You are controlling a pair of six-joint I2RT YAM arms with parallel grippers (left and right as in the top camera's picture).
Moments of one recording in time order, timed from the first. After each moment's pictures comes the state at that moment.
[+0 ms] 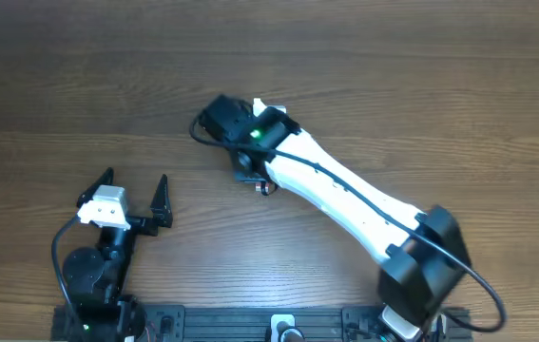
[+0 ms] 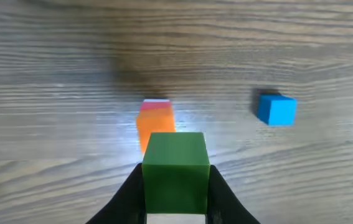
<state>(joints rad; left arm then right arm) -0.01 0.01 0.01 -0.06 0.13 -0.10 0.81 1.85 1.58 -1.18 0.22 0.83</state>
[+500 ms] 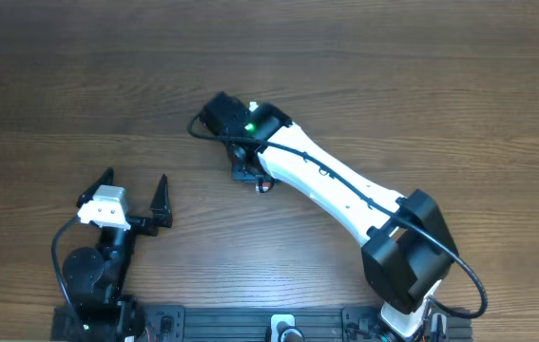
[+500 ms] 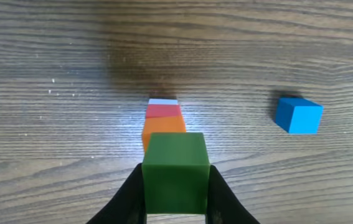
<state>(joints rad) -0.01 0.01 0.01 -0.06 0.13 -0.10 0.78 1.90 1.58 -1.15 0.15 0.79</state>
